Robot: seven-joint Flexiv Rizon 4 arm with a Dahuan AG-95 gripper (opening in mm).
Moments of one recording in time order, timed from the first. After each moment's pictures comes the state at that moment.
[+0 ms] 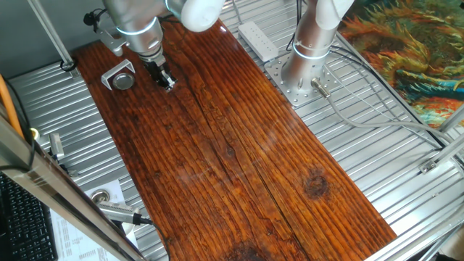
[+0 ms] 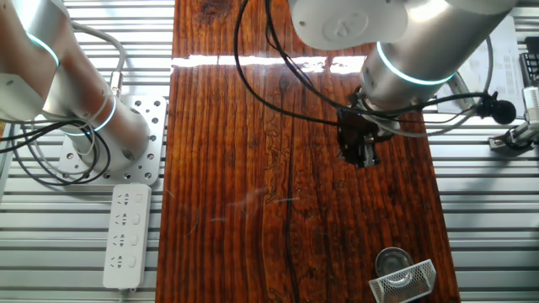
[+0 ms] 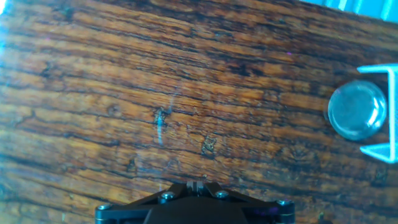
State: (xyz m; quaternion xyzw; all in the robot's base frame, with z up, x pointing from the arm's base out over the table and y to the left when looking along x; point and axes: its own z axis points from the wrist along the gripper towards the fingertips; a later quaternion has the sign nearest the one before) arm 0.500 -0.086 0.128 0.11 -0.99 0.02 0.05
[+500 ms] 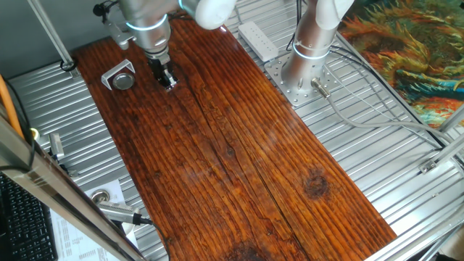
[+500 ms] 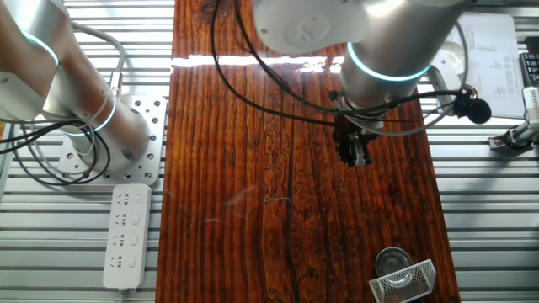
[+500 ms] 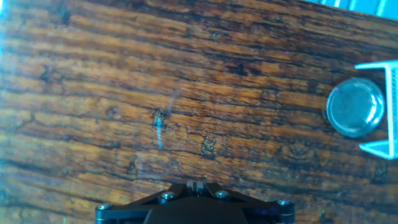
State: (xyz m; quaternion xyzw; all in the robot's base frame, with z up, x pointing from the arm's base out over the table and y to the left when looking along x) arm 0.498 -0.087 0.128 0.09 -1.00 0.03 0.00
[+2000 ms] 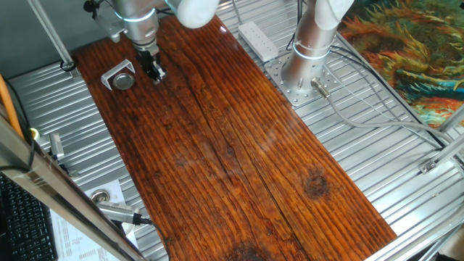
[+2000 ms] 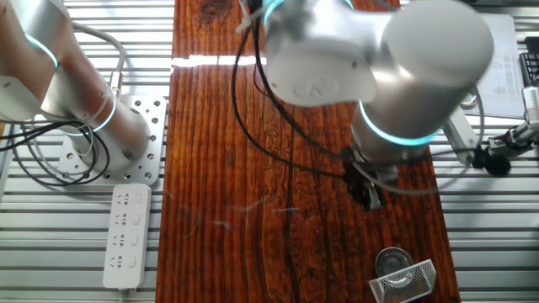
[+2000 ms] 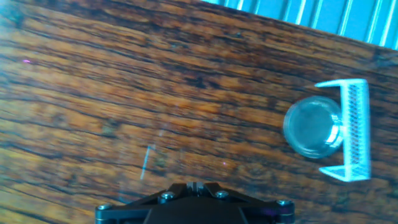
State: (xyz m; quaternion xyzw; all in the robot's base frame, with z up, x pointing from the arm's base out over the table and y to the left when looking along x) arm 0.522 -0.162 0.098 0.14 -0.99 0.03 0.00
